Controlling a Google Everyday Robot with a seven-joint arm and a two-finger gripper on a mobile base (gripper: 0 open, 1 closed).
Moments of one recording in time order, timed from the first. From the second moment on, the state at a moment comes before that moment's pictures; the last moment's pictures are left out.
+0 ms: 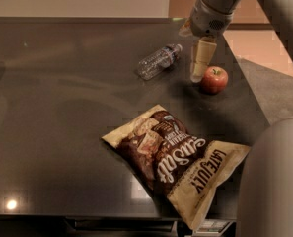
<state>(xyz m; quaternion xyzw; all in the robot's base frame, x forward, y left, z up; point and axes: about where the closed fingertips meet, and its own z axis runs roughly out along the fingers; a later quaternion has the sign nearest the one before) 0.639 -0.125 0.917 -0.72 0.67 0.05 0.15</state>
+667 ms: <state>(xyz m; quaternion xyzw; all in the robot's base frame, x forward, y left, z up) 0.698 -0.098 0.885 -0.76 0.63 0.05 0.16</state>
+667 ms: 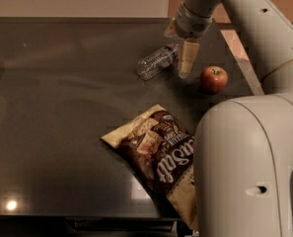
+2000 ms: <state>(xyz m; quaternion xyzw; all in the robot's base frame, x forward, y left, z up) 0.722 -0.054 0.854 -0.84 0.54 0.01 0.10</state>
